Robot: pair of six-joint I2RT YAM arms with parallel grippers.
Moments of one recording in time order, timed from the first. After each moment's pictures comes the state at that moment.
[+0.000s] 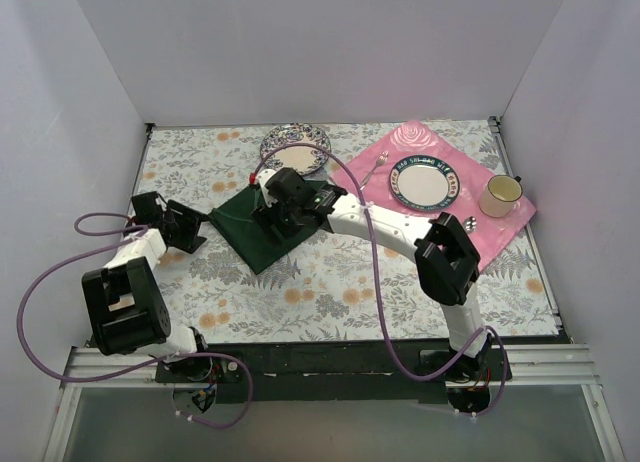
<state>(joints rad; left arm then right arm) 0.31 1.42 0.74 -0.20 0.33 -0.94 1.00 2.02 1.72 -0.53 -0.02 0.12</state>
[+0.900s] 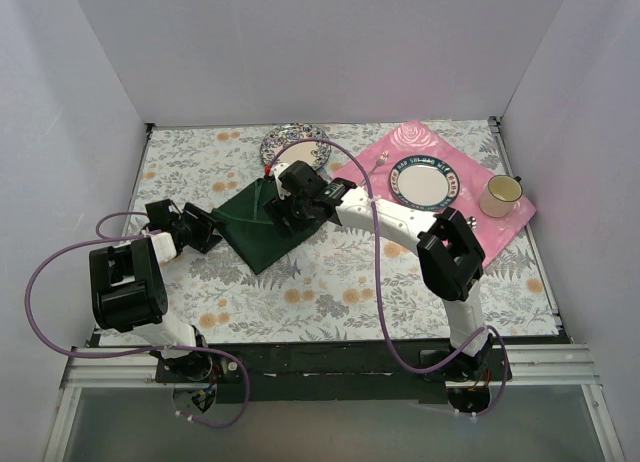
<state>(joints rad) 0.26 1.58 0.64 0.11 0.47 -0.88 0.92 1.99 1.67 -0.53 -0.03 0.16</state>
